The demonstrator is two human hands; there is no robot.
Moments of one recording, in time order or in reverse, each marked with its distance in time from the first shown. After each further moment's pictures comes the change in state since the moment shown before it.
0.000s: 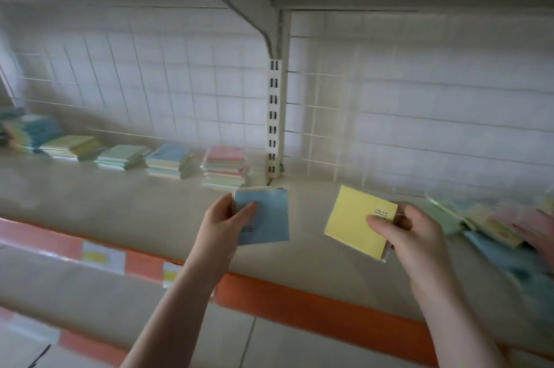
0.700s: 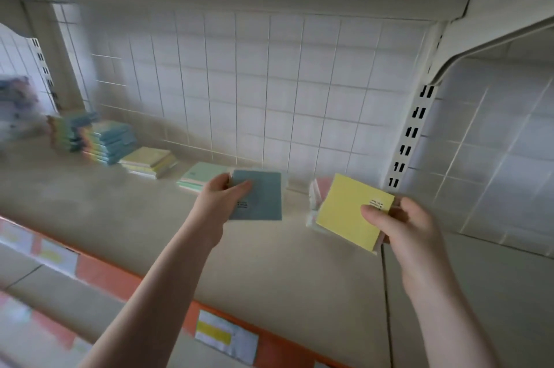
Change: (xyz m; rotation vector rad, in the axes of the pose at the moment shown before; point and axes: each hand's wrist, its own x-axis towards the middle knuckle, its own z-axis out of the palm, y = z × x) left_hand 0.161 0.040 -0.200 0.084 0.126 -0.095; right_hand 0.026 -0.055 0.246 0.171 -0.108 0.029
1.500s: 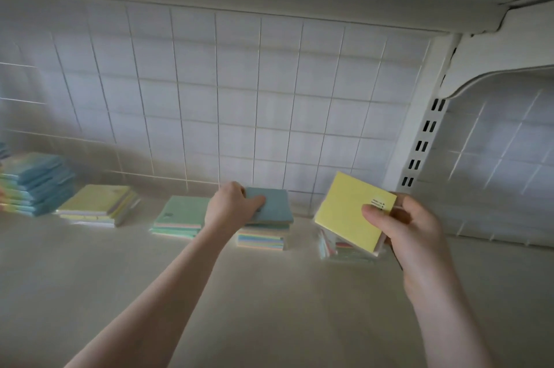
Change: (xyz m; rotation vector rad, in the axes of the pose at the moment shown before) left_hand 0.127 -0.009 0.016 0.922 -0.128 0.180; right_hand 0.024 -0.005 0.068 -0.038 0.241 -0.035
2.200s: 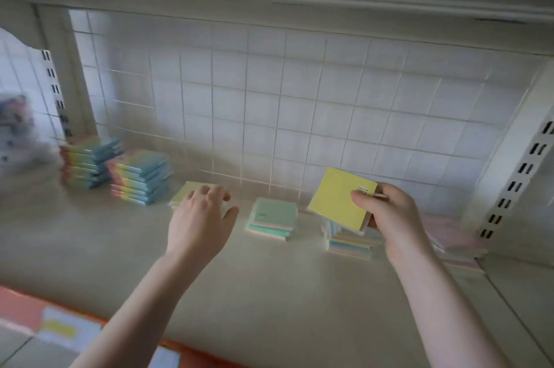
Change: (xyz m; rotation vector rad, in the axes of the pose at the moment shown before) left_hand -0.047 -0.140 -0.126 0.171 0.339 0.169; right_hand -0.008 0.008 0.145 -0.037 -0.154 0.049
